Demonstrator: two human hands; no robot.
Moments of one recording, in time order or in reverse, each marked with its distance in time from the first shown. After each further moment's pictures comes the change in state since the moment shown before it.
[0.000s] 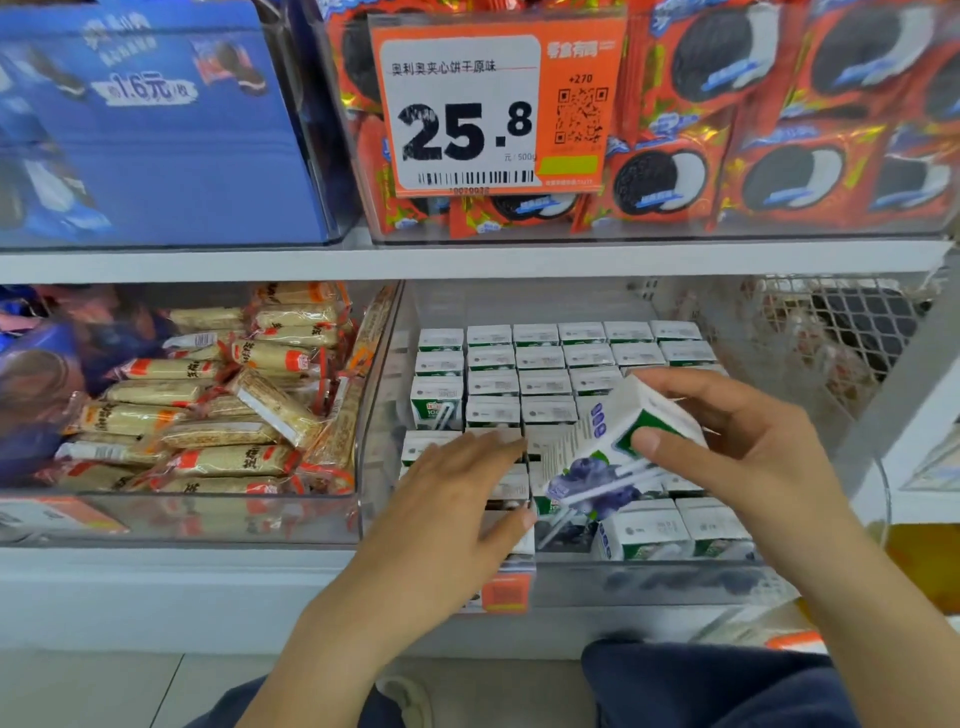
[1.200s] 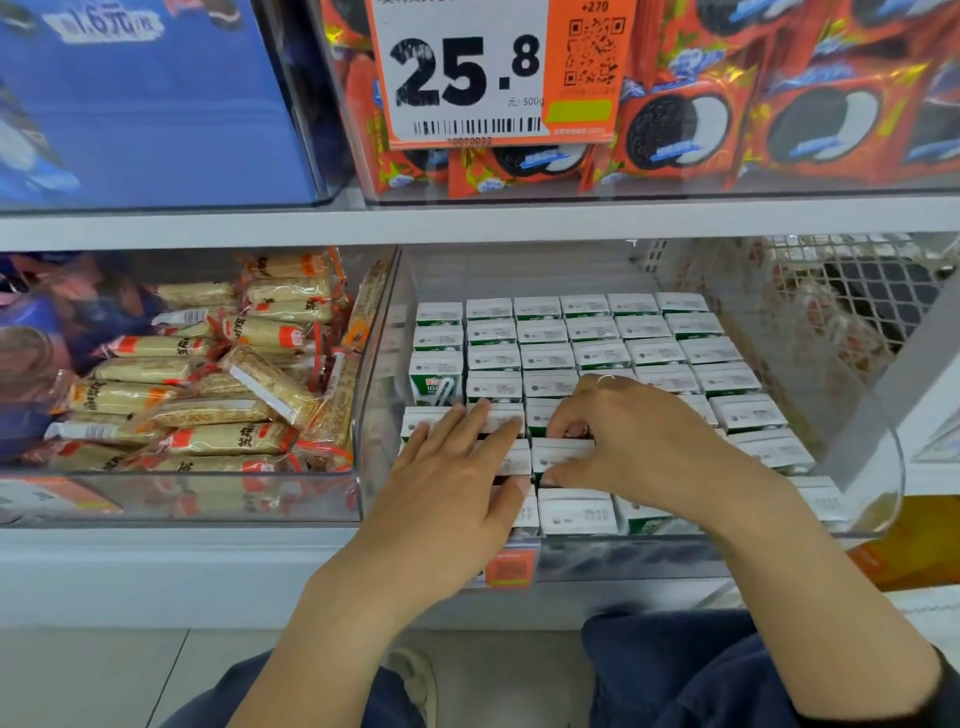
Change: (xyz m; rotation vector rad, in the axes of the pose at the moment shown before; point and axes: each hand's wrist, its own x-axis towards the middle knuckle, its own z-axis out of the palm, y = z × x) left_hand 0.006 -0.006 0.009 0.153 -0.117 -0.083; right_hand 0.037 0.026 0.039 -1.122 -0.457 -0.005
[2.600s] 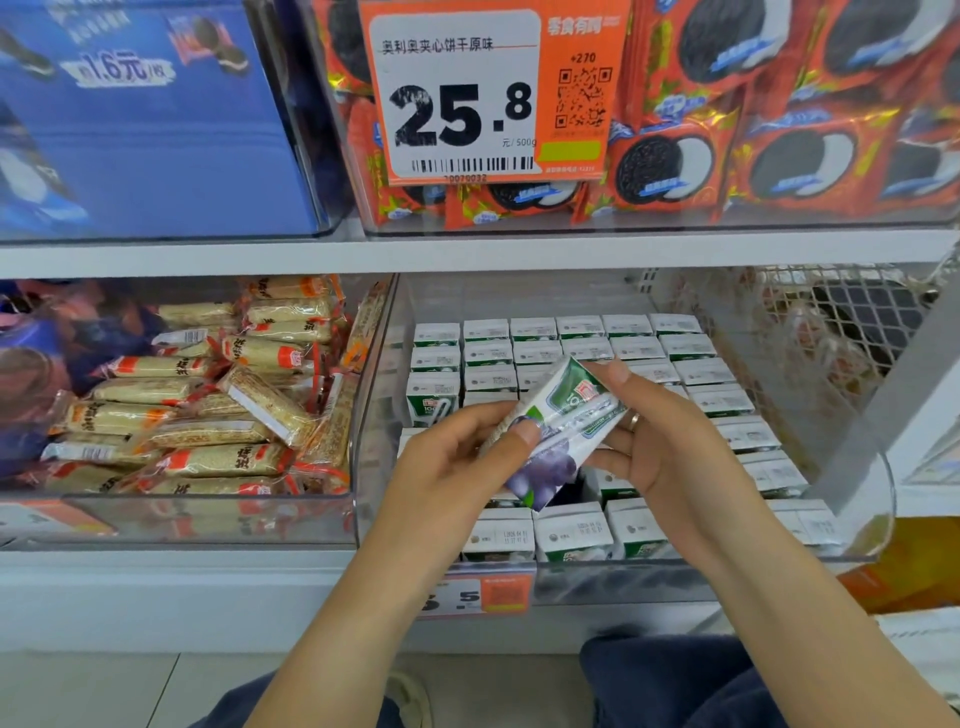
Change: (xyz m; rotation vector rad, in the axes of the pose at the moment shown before) left_hand -0.001 0.025 -0.024 -1.339 0.227 -0.028; right_hand -0.022 -0.012 -0.010 1.567 0.230 0.180
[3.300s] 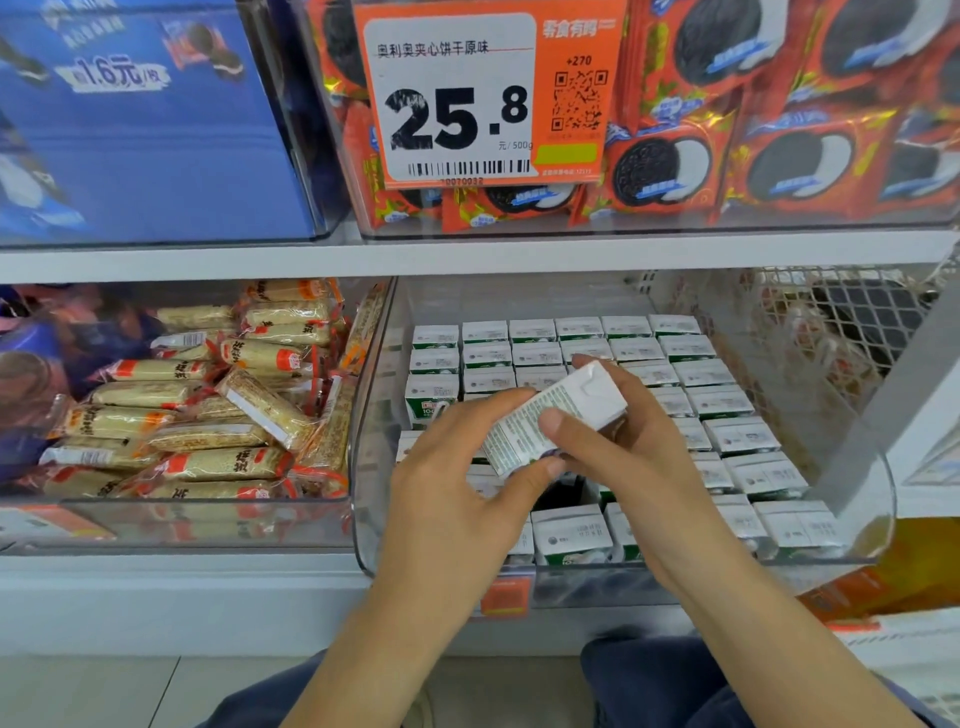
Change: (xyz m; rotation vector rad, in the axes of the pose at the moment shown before) left_hand -0.003 -0.010 0.011 0.531 0.276 0.417; right_hand -0.003 0.013 0.017 -0.048 0.087 -0.084
